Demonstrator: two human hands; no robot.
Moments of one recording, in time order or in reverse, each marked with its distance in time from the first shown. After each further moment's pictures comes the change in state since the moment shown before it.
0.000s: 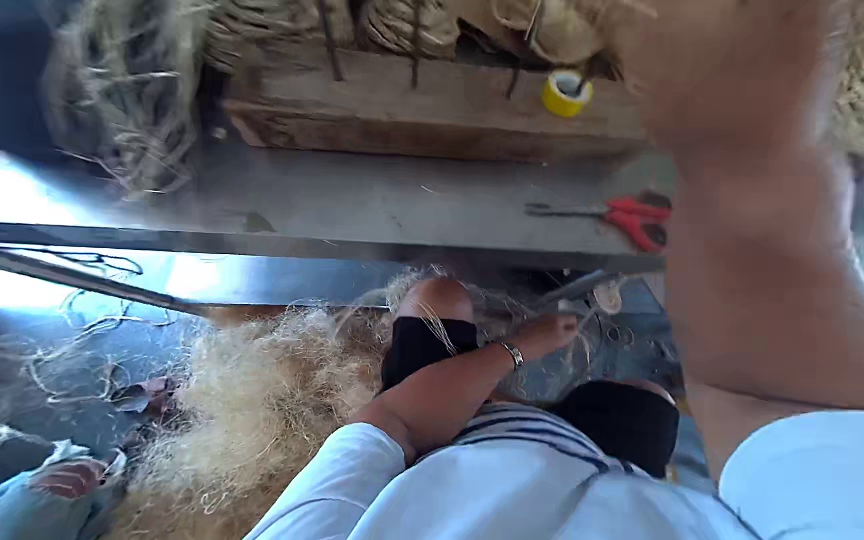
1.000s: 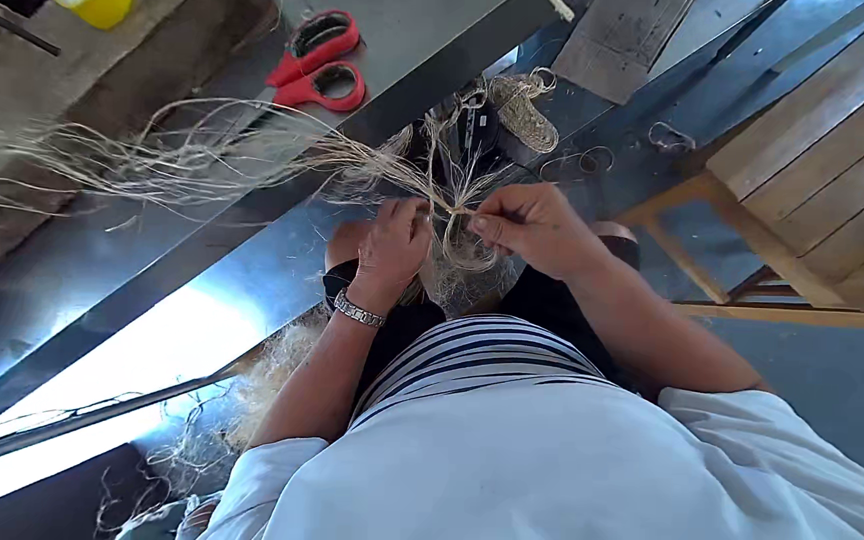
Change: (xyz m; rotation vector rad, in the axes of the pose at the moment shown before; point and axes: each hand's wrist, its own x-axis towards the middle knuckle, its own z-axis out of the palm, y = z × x) left_hand -0.020 0.054 0.024 0.694 0.283 0.007; right_hand -0.356 0.064 -0.086 0.652 0.085 0.727
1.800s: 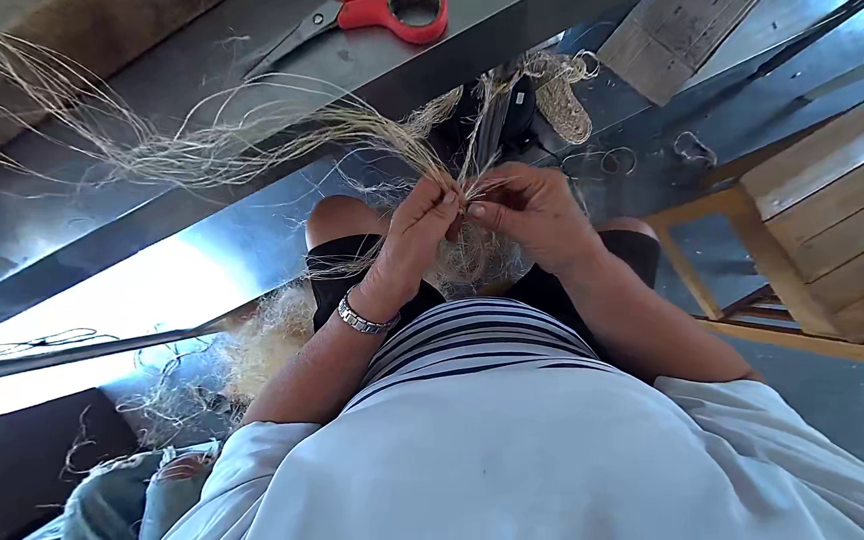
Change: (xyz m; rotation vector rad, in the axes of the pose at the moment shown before) left_hand -0.044 0.005 -0.017 -0.977 0.042 0.101; right_hand 0.020 0.009 0.050 0.129 -0.019 -0.024
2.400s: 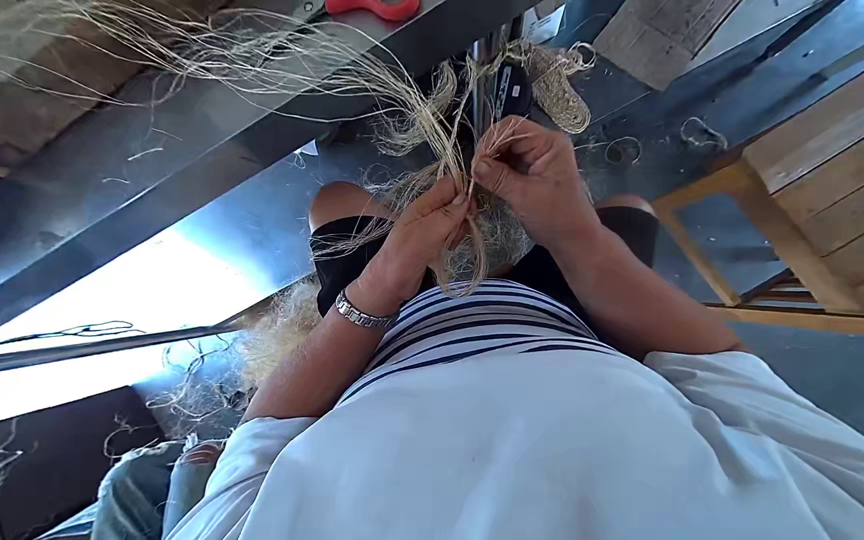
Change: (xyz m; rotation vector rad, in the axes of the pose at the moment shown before) left_hand -0.030 0.021 0.020 -0.104 -0.189 -0.119; right_hand -0.013 -0.009 0.004 0.085 0.119 -0.242
